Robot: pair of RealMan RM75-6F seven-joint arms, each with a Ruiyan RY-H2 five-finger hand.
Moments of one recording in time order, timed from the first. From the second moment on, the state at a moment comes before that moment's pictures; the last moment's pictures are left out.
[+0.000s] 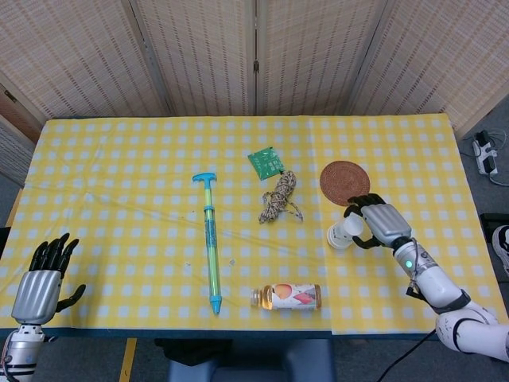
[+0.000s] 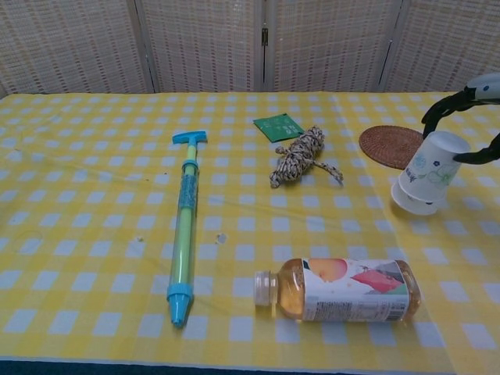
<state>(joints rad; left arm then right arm) -0.12 -1.28 -0.03 -1.48 1.51 1.47 0.11 0.68 -1.05 0.11 -1.70 -1.05 0.75 -0.07</state>
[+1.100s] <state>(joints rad) -0.11 -1.28 -0.03 -1.47 1.51 1.48 0.09 0.68 -0.98 0.15 -1.87 -1.17 0.82 -0.09</state>
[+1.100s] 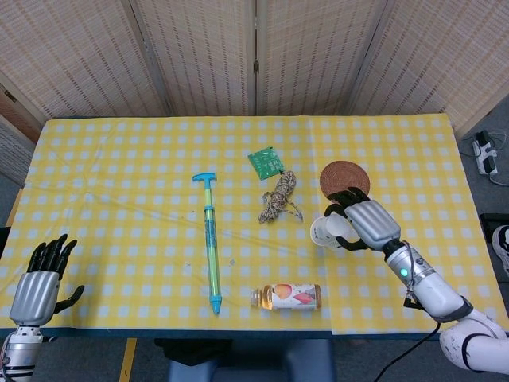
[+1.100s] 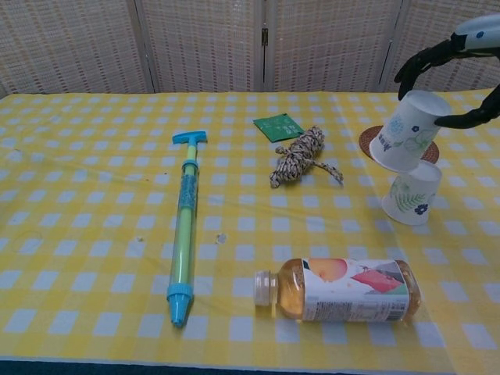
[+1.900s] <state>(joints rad) -0.11 -1.30 -0.03 -1.43 1.50 1.47 0.06 0.78 -1.24 0.10 -1.63 -1.03 0.72 -0.19</state>
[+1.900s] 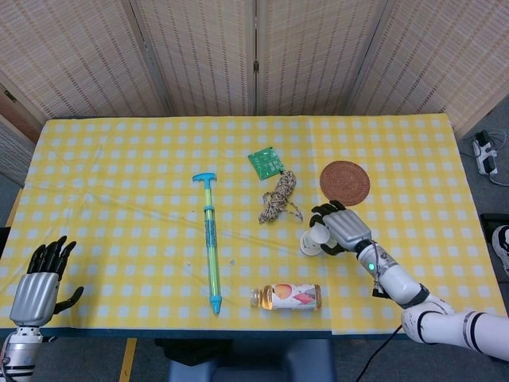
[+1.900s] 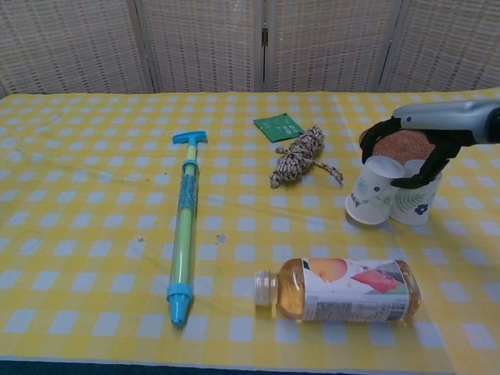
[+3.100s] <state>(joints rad) -0.11 -1.30 -0.04 -1.43 1.50 1.47 0.05 0.70 -1.14 0.09 -1.70 -1.11 0.88 -0.14</state>
